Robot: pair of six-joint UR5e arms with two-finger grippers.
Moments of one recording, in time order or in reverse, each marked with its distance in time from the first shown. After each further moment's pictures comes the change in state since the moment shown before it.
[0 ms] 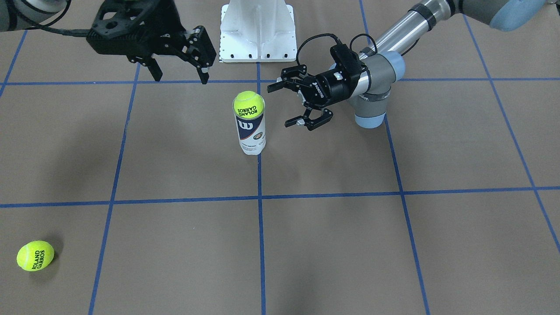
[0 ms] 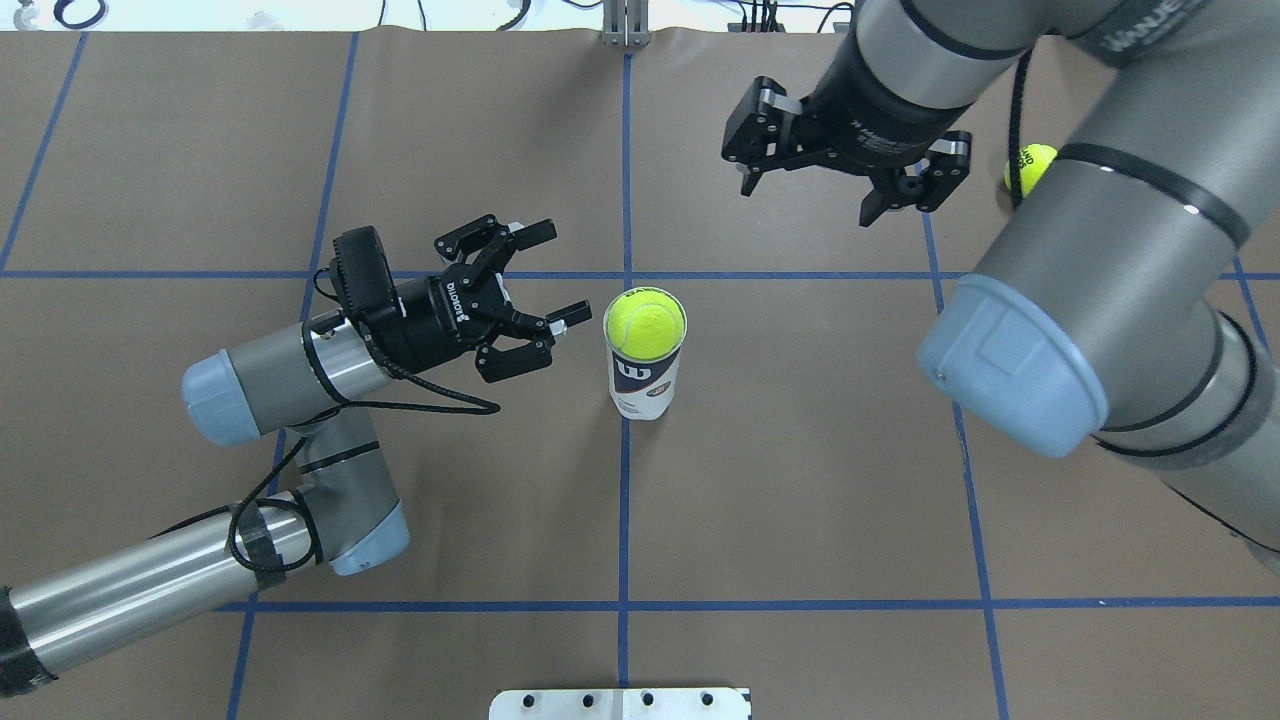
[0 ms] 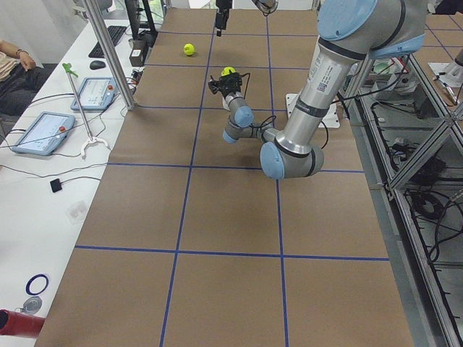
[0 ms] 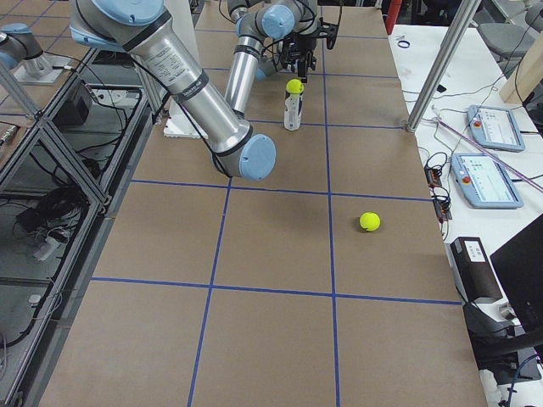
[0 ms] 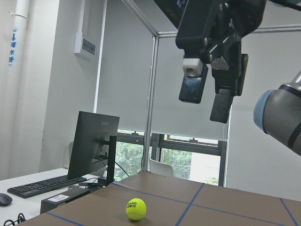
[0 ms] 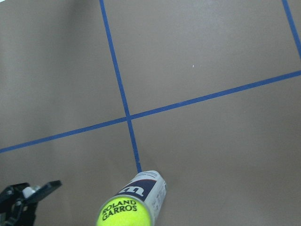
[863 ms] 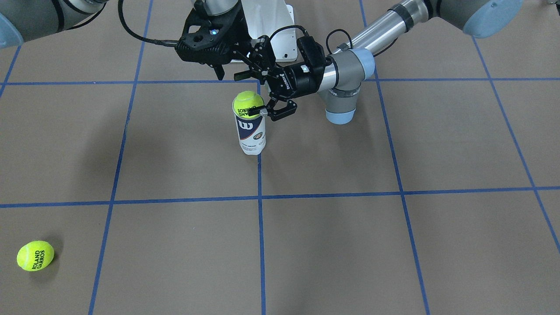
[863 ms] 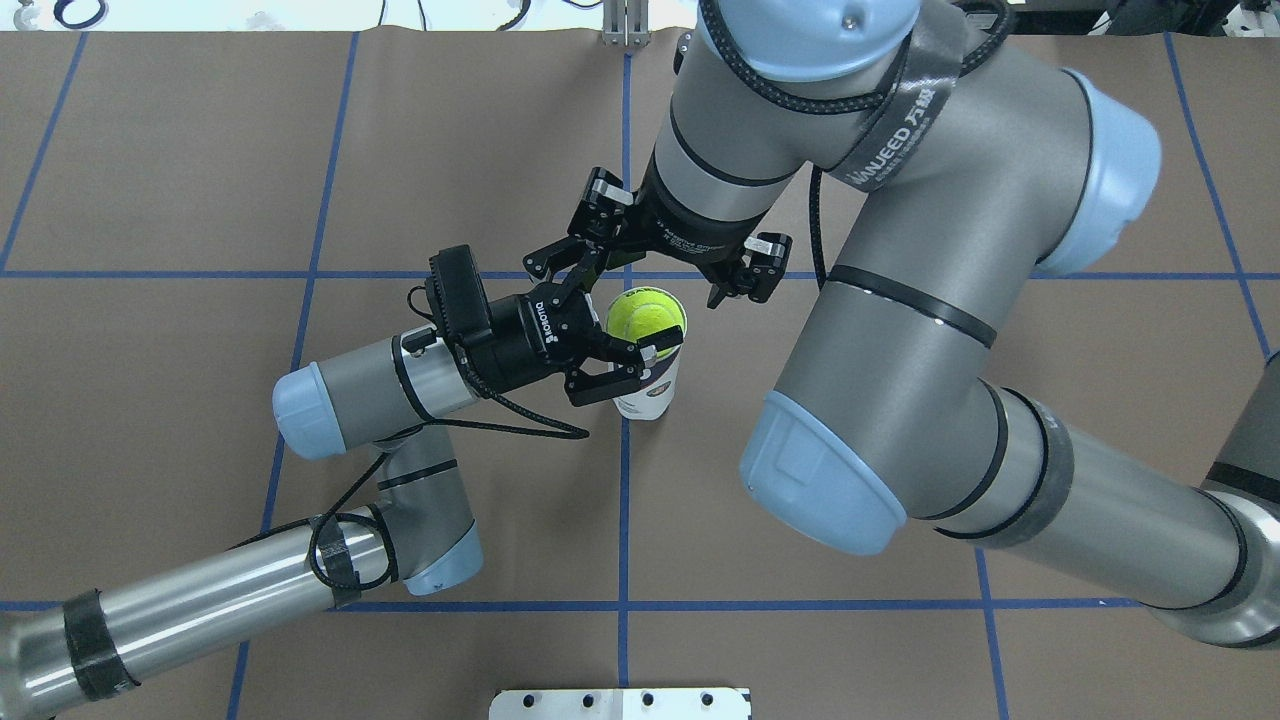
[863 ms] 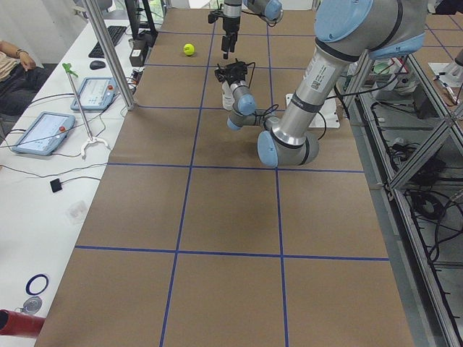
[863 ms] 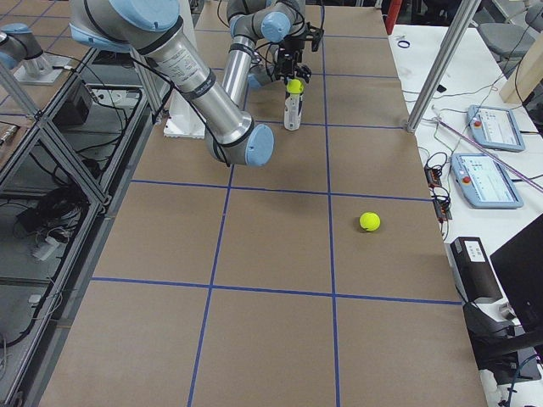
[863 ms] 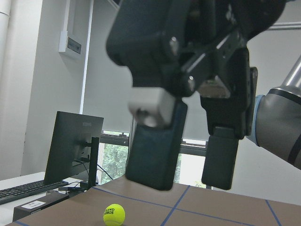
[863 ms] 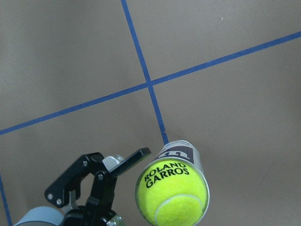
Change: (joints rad) left arm 0.063 -0.149 0.070 0.010 0.006 0.026; right arm -0.207 0.132 -0.136 0.116 -0.103 0.303
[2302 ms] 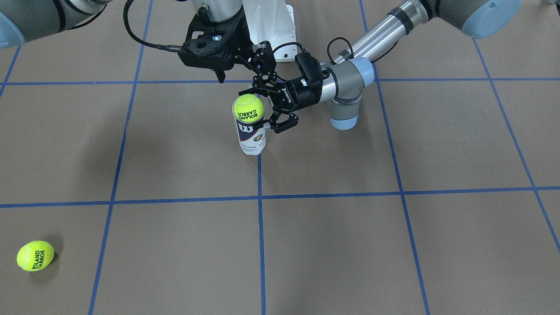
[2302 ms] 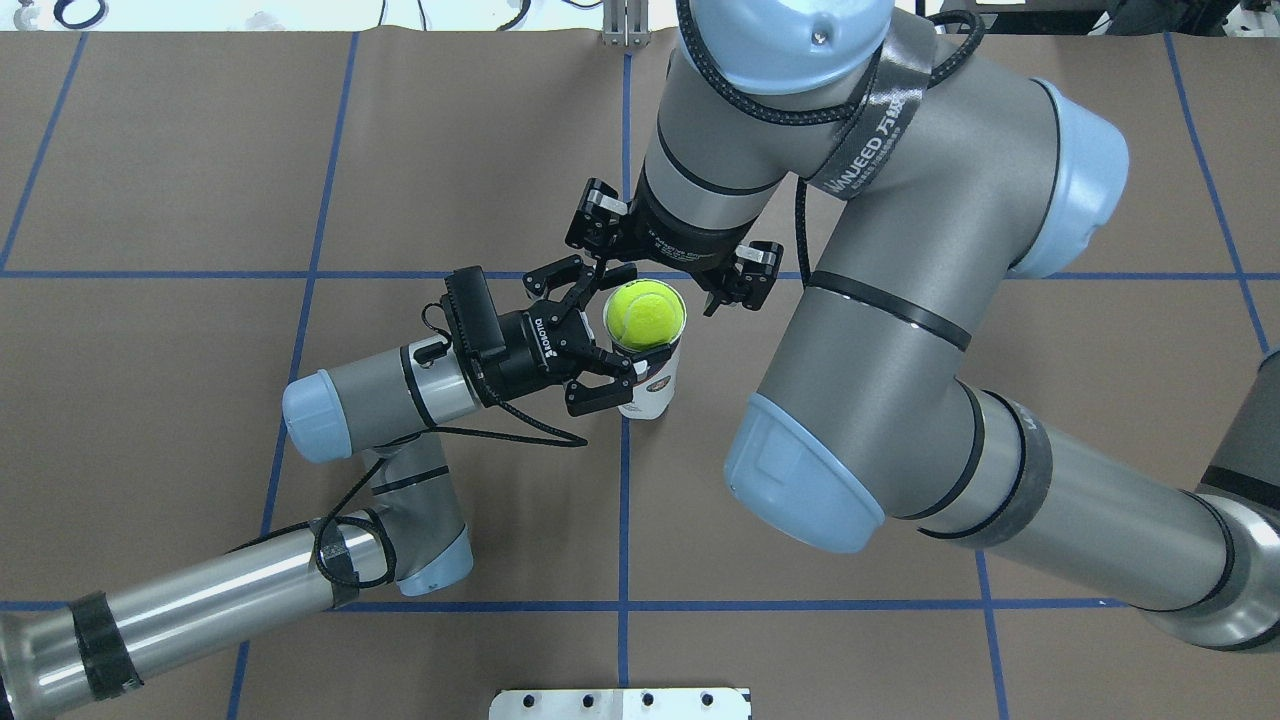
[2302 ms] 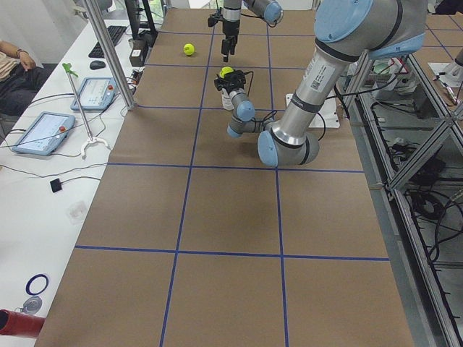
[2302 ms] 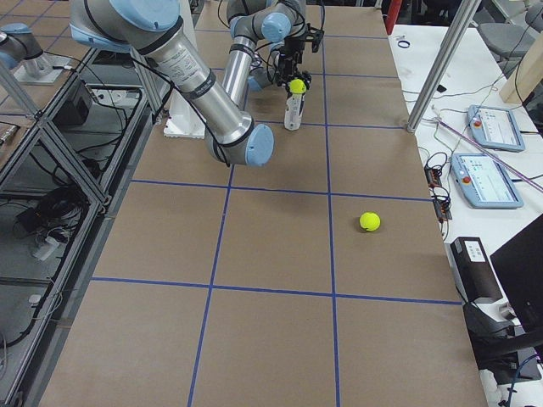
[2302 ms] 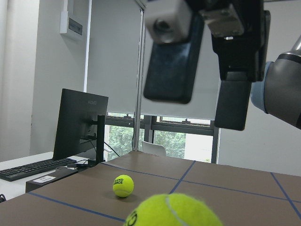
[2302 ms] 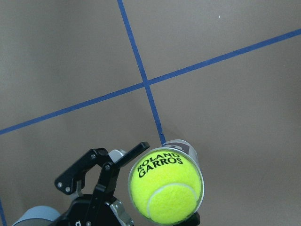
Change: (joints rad) left arm 0.007 -0.003 0.096 0.000 -0.015 0.043; right arm -0.018 0.005 -0.035 0.004 -0.003 0.003
